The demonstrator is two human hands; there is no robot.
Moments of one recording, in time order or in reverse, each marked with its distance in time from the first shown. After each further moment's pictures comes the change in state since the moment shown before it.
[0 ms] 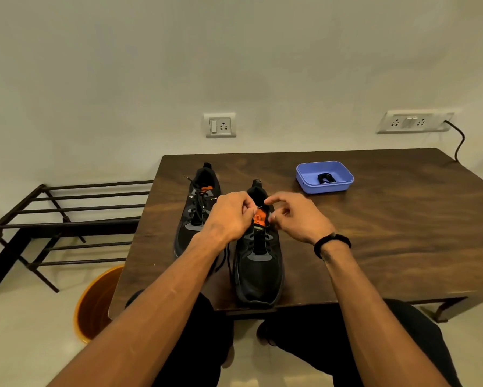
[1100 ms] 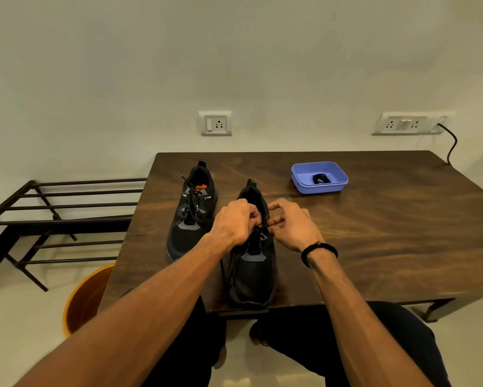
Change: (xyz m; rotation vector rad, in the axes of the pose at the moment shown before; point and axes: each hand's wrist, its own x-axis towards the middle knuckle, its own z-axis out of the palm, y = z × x) left_hand 0.015 -0.002 0.032 0.212 -0.141 0.056; right_hand 0.001 0.020 0.019 -0.001 0.090 0.129
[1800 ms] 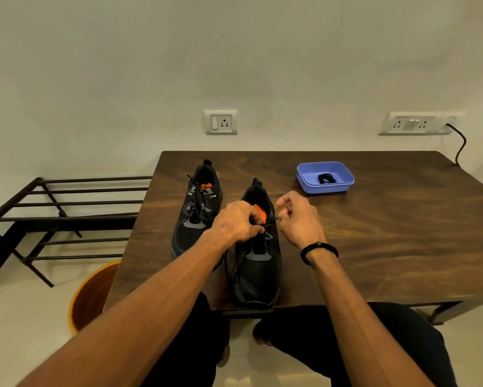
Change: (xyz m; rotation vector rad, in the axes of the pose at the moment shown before) left_hand -0.004 -0.008 -0.009 -0.084 -0.103 -0.132; right_hand 0.006 0.000 0.012 -0.043 0.271 -0.024
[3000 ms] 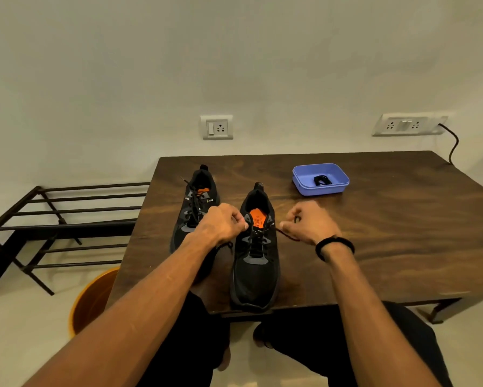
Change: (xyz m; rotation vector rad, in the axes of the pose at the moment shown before) left_hand -0.005 -0.015 -0.014 -0.120 0.011 -0.115; right_hand -0.002 -0.003 -0.048 -0.074 -0.234 0.140
